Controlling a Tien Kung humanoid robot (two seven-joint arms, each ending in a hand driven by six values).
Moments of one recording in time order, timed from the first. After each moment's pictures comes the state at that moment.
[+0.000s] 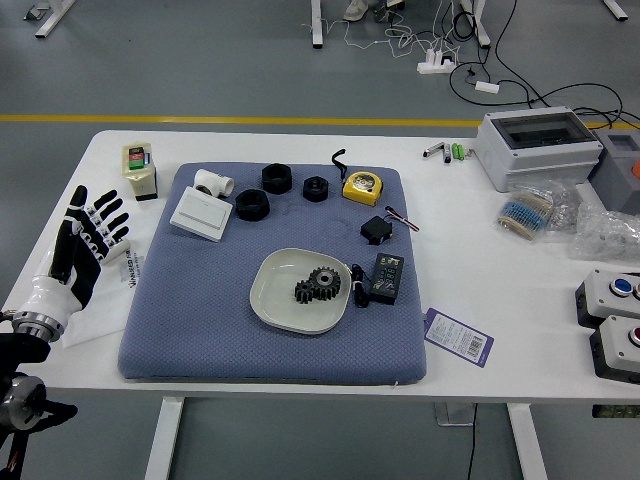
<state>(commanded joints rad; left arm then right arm) -0.09 0.08 -1.63 -1.34 1.10 -0.12 0.00 0.02 -0.23 0.04 0.27 0.46 -0.23 0.14</state>
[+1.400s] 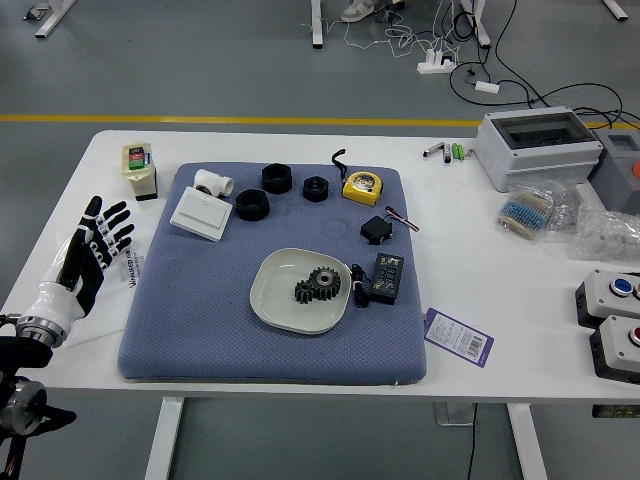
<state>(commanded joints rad) -0.08 0.09 -1.63 -1.34 1.18 -0.13 0.03 0.01 -0.23 0.03 0.27 0.47 -0.23 0.14</state>
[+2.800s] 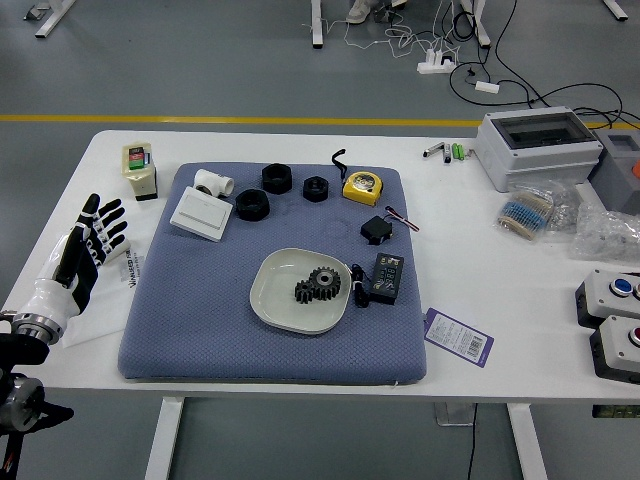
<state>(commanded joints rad) -0.09 0.08 -1.65 -1.33 1.21 -0.12 0.03 0.02 -0.23 0.04 0.27 0.46 -0.23 0.14</state>
